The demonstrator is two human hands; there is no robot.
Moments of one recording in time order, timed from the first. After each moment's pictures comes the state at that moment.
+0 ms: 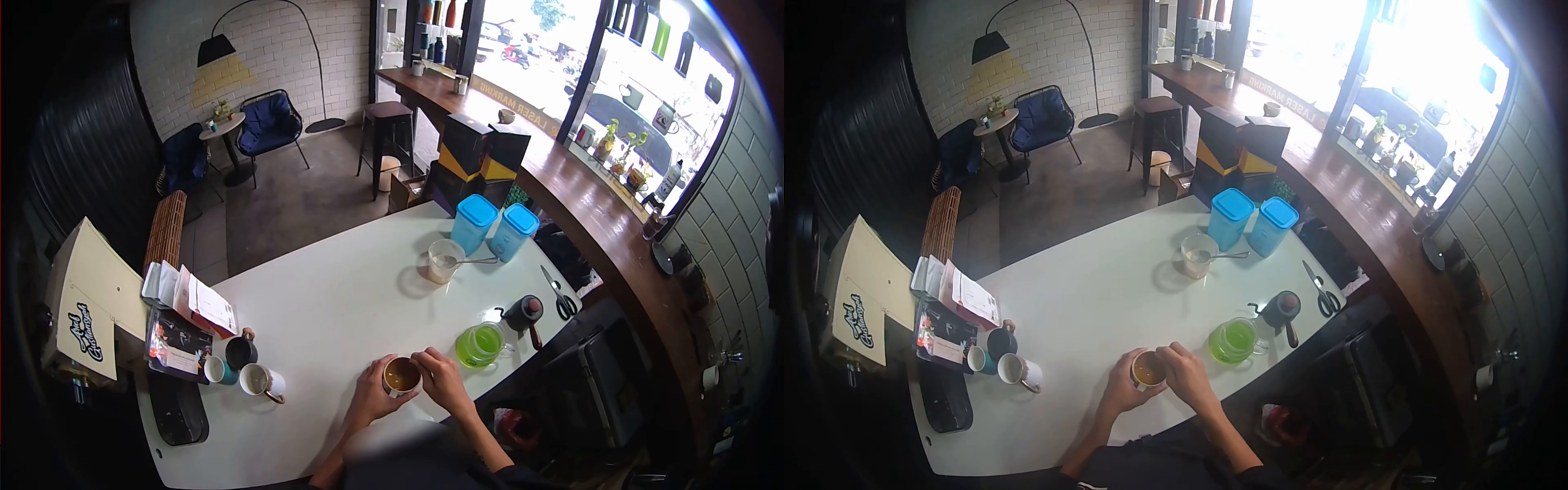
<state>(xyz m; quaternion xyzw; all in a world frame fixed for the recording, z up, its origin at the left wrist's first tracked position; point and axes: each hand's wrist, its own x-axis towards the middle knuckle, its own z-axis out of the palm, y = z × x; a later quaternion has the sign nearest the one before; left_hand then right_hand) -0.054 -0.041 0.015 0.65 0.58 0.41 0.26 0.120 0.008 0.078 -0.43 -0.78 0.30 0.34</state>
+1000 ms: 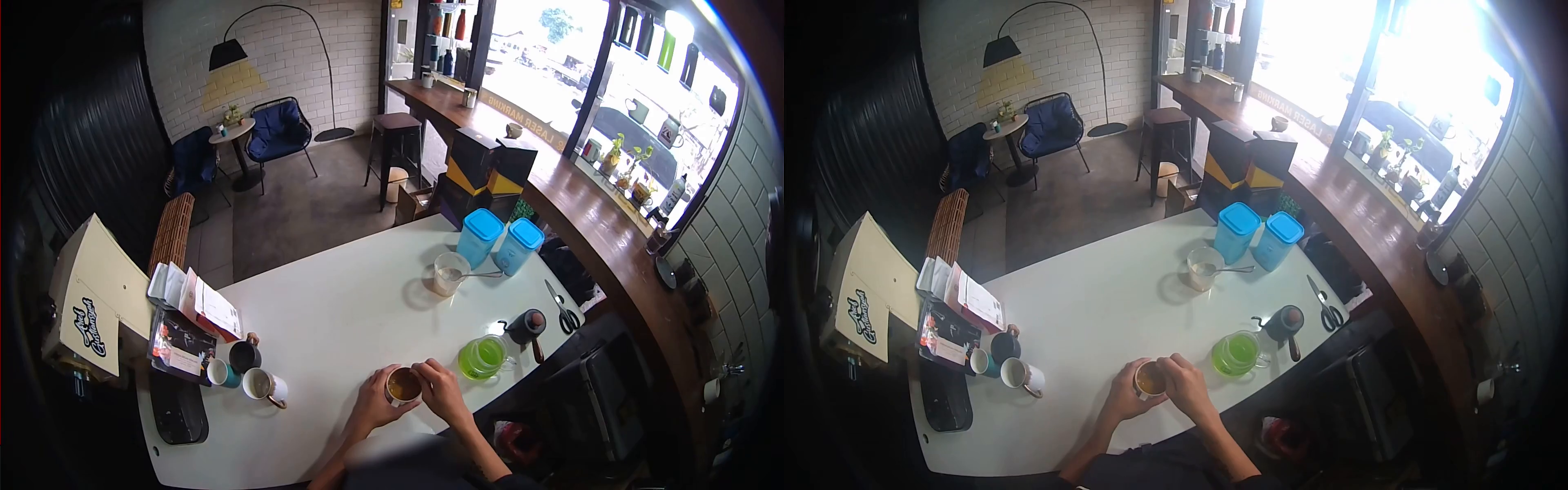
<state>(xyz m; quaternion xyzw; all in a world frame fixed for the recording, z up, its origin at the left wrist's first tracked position) -0.055 -0.041 0.015 0.65 0.57 0.41 0.27 0.115 0.009 0.070 -0.42 -0.78 0.29 0.36</state>
